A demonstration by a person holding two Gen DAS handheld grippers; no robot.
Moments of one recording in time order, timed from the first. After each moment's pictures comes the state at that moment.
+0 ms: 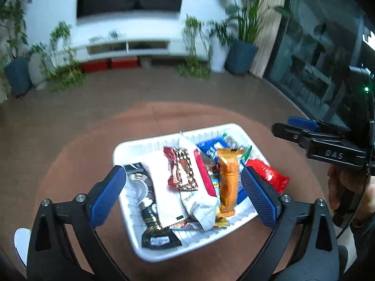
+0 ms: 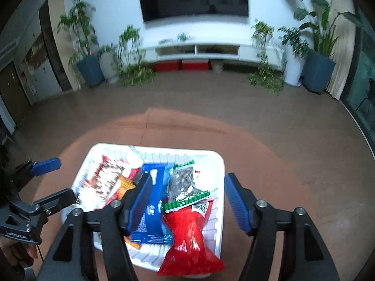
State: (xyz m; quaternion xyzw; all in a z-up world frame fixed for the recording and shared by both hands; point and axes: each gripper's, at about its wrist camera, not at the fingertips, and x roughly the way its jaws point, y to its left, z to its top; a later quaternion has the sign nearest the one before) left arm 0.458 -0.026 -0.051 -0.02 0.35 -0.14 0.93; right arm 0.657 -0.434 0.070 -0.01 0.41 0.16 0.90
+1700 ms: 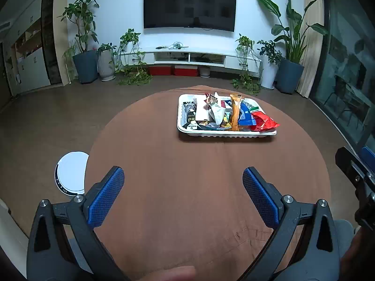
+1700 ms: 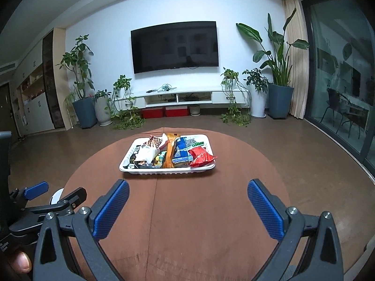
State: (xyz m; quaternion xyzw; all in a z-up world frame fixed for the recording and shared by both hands) left arm 0.152 -0.041 -0.042 -0.04 0.33 0.05 0.94; right arm 0.338 -0.429 0.111 0.00 0.27 0.08 0.96
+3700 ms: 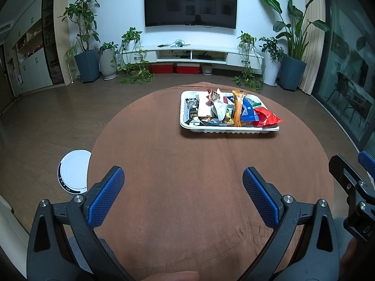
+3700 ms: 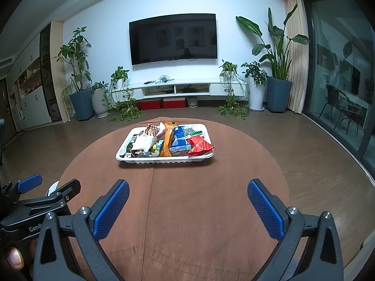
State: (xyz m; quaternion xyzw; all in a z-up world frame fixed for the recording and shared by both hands) left arm 0.158 -0.042 -0.053 -0.03 0.33 0.06 0.94; right arm 0.335 -0.426 0.098 -0.01 0.29 0.07 0.96
